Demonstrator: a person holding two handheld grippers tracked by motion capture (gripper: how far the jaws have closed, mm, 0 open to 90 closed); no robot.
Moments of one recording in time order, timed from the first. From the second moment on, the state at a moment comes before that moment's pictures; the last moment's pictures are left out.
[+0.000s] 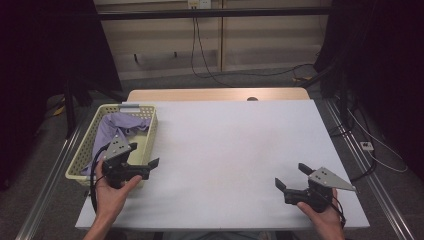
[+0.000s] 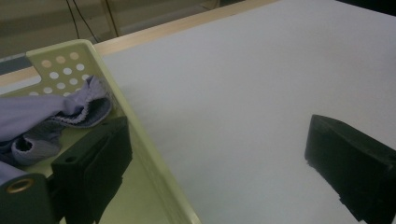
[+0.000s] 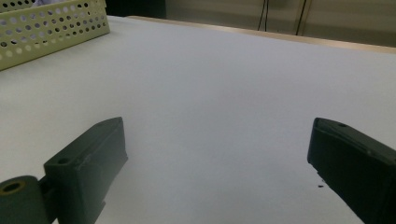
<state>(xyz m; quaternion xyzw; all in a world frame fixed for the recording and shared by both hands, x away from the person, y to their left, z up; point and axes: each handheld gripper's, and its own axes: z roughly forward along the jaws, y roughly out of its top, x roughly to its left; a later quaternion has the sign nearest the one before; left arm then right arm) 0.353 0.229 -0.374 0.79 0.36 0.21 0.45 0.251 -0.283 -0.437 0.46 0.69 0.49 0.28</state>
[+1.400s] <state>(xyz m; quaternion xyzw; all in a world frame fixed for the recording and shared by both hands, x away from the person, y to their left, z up) 0.453 0.280 -0.374 0.77 0.45 0.25 0.38 0.253 -0.282 -0.438 0.46 0.70 0.49 0.26</state>
